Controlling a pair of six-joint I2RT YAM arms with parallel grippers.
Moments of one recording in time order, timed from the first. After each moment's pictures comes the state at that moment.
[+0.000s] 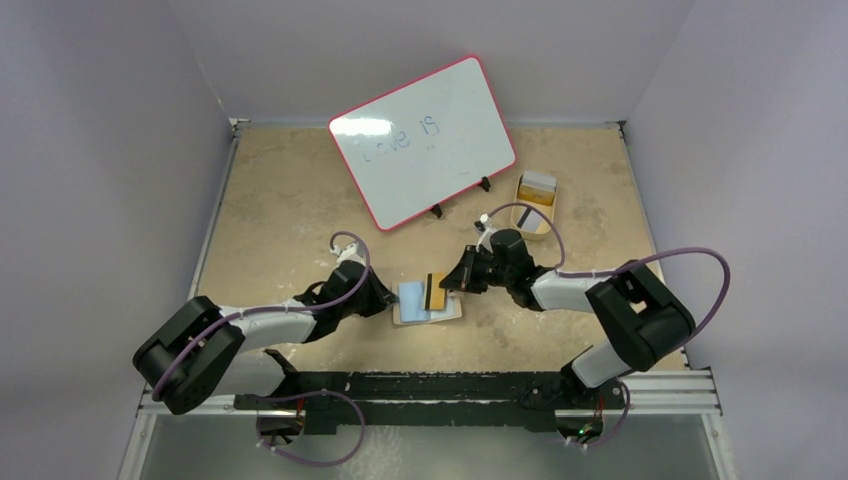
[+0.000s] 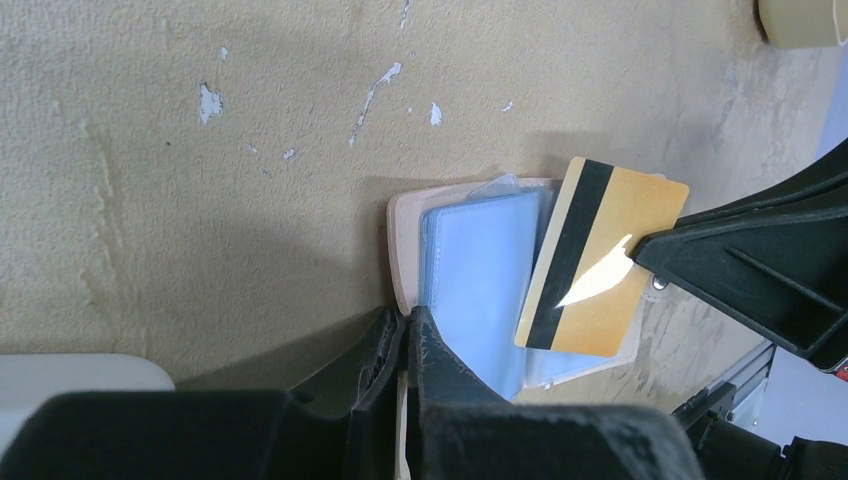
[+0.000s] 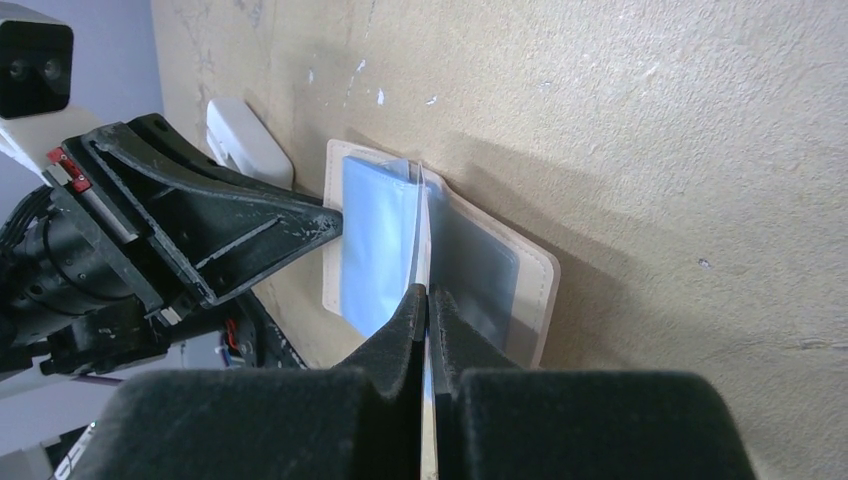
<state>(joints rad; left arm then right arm) -0.72 1.28 0.30 0.28 -0.03 -1.01 0.58 1.52 0.50 0.40 -0.41 0.83</state>
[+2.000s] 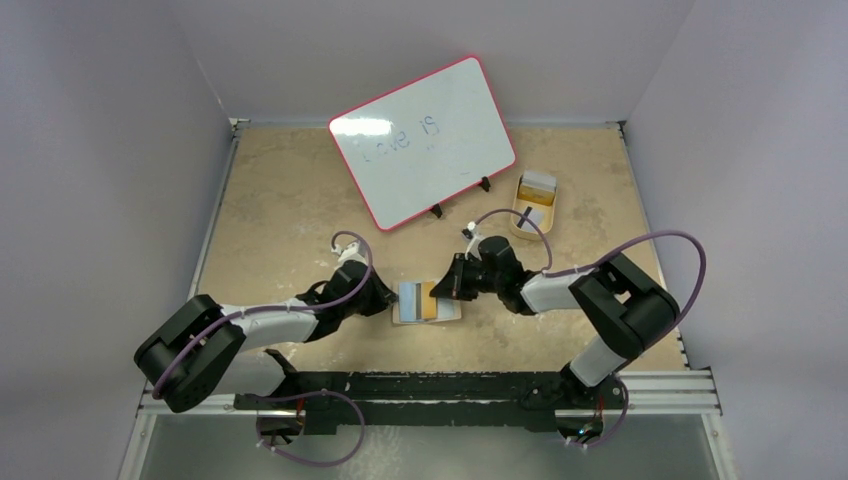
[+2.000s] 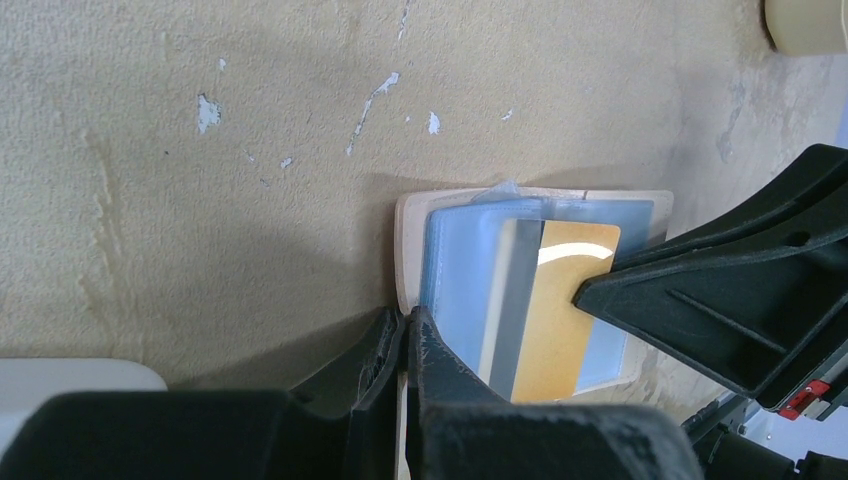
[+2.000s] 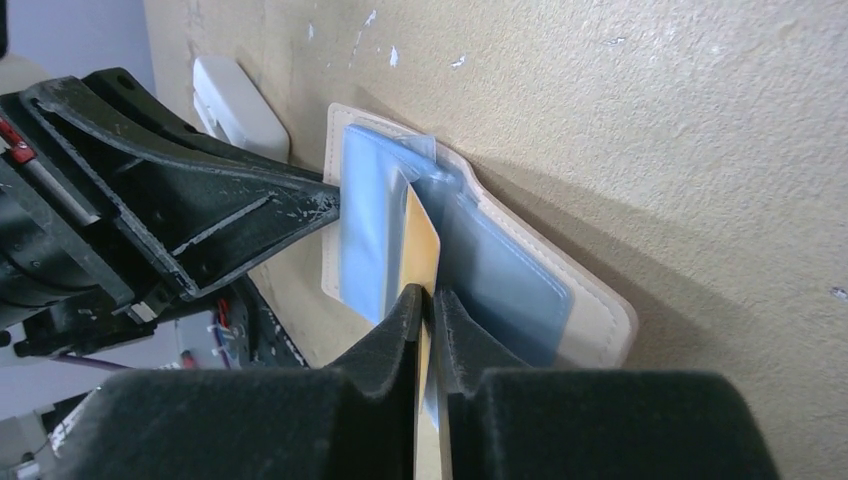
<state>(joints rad) -0.74 1.29 0.32 0.27 -0.07 -1.01 0.66 1.61 0.50 0.49 -0.41 0.86</state>
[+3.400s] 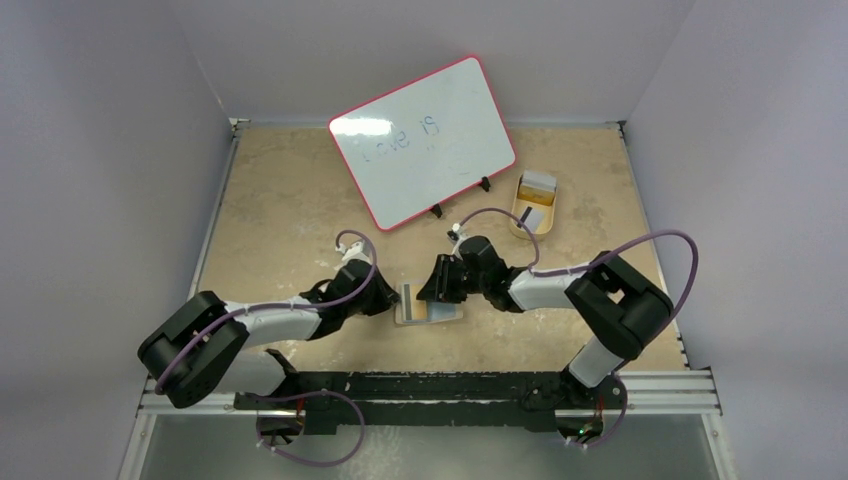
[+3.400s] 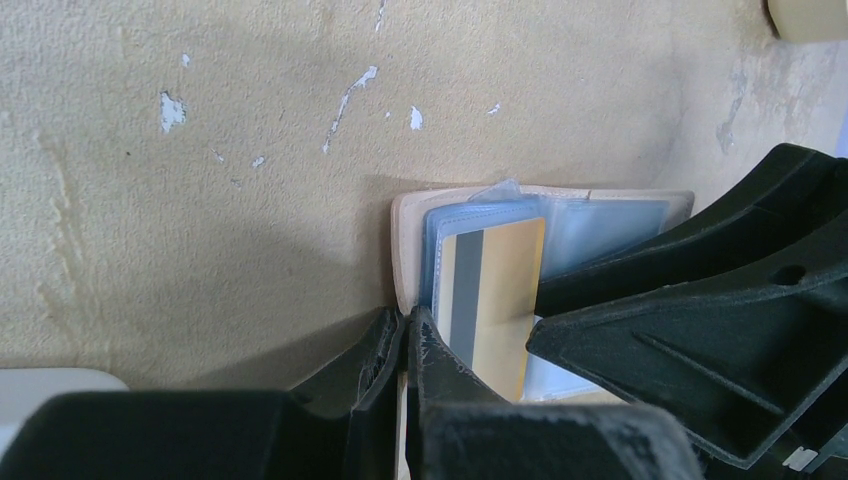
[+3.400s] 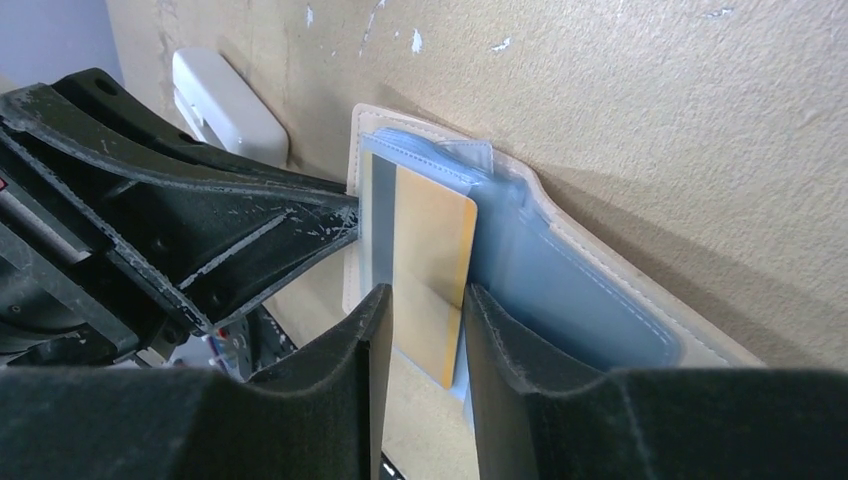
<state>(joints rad) -0.76 1.32 0.34 0.27 -0.07 -1.02 0.76 1.63 0.60 0.35 -0.31 0.90</state>
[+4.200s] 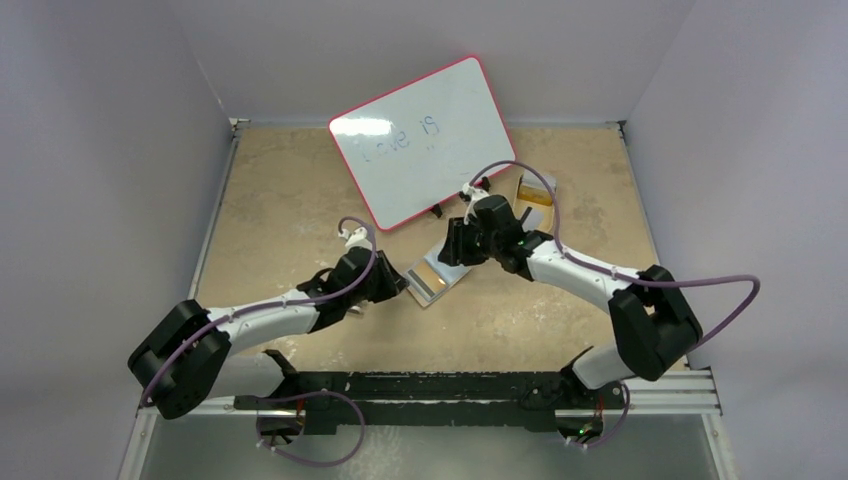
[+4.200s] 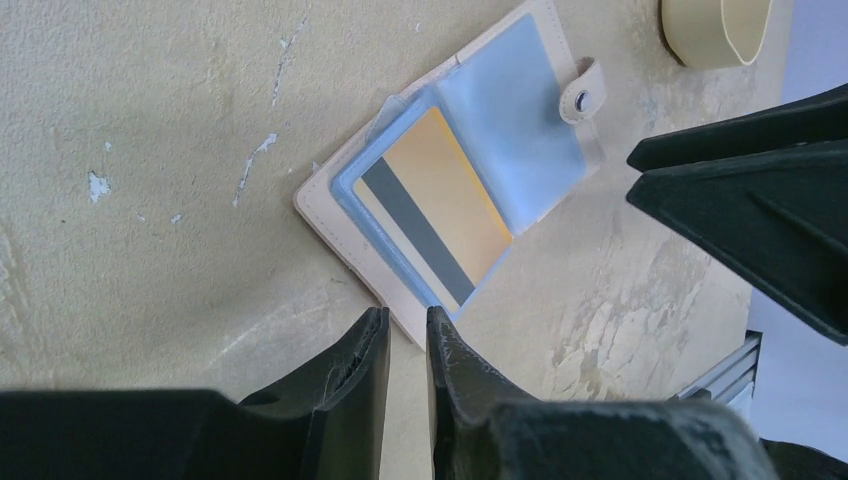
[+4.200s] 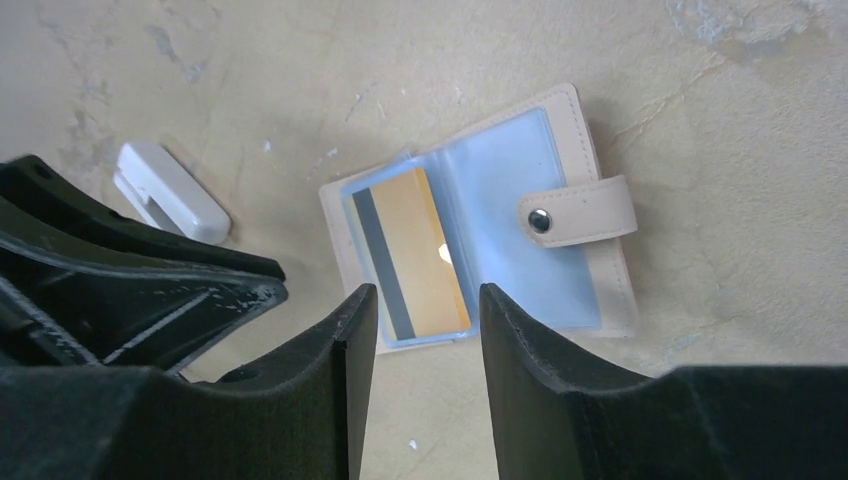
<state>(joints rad) -0.76 1.25 0.45 0.15 -0.10 -0.98 0.61 1.47 0.86 -0.11 -0.17 0.51</state>
